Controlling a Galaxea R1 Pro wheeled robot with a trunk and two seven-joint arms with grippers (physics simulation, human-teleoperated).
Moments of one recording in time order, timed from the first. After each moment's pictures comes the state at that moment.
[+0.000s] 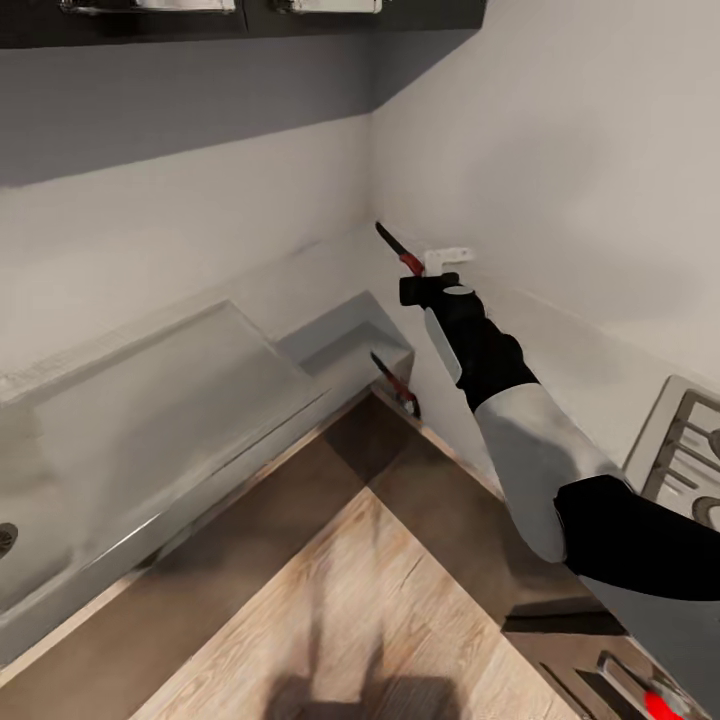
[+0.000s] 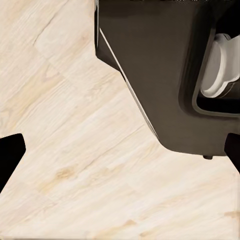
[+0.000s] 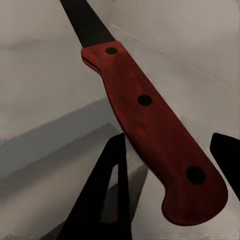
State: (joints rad) left arm 0.28 0.04 -0.06 -0.40 0.14 -0.28 -0.04; right arm -1.37 0.17 0.16 -0.76 -0.01 0.43 -0.16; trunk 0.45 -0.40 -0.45
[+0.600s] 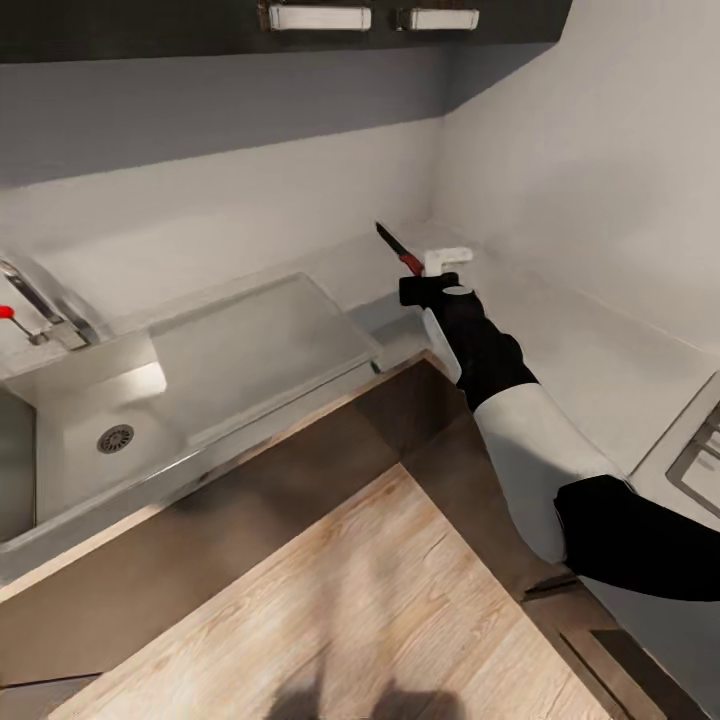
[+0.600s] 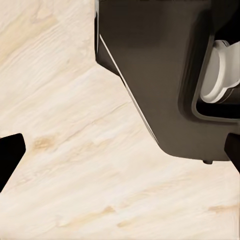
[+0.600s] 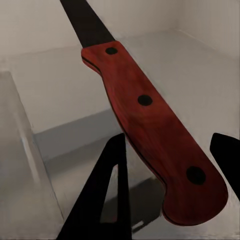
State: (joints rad) left arm 0.28 0.04 -0.06 -0.39 0.14 -0.28 -0.04; right arm -1.37 0.17 0.16 -0.76 -0.01 0.43 -0.16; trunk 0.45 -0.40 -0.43
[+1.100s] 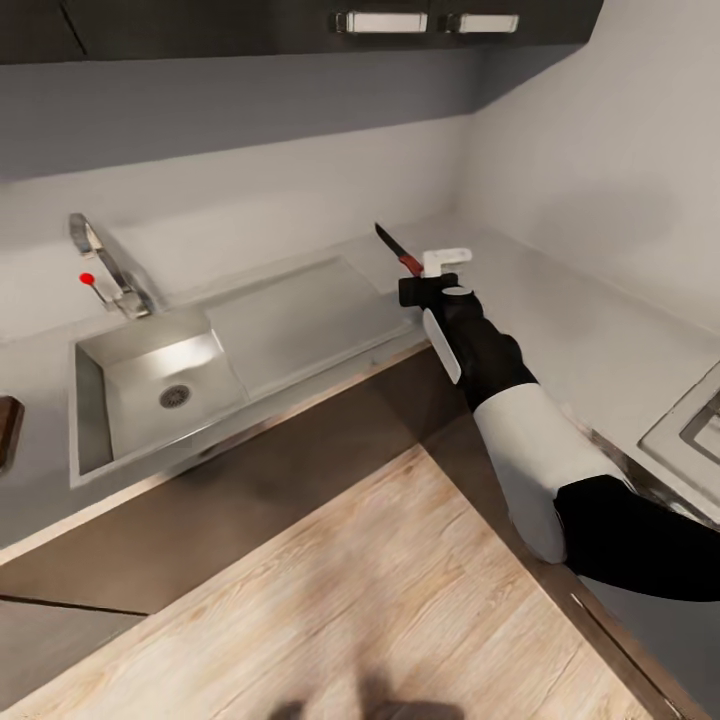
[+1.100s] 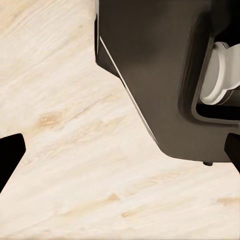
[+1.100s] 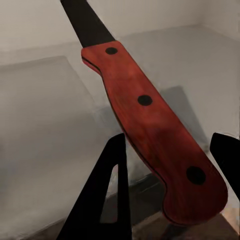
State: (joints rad) left arm 0.28 0.04 -0.06 -0.40 0.14 -0.28 -0.04; right arm -1.37 0.17 0.16 -0.75 -0.01 0.43 -0.16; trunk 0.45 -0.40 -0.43
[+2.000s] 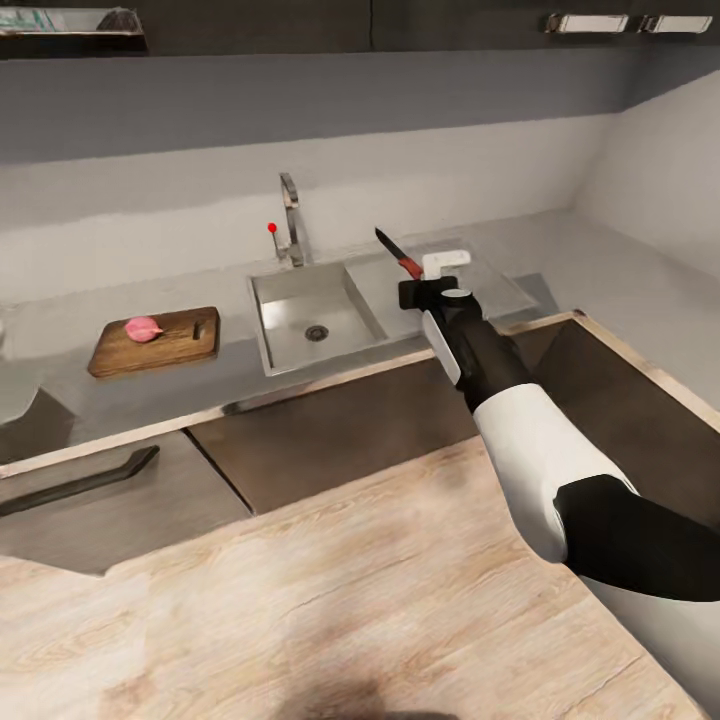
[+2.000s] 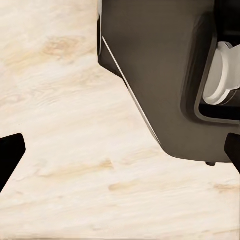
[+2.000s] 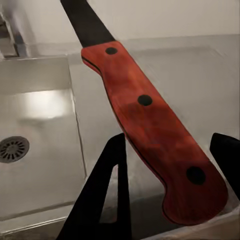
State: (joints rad) left arm 0.28 0.05 -0.06 -0.40 0.14 -0.28 -0.04; right arm -1.37 0.17 0.16 -0.74 -0.01 0.43 -0.16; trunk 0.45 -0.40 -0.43
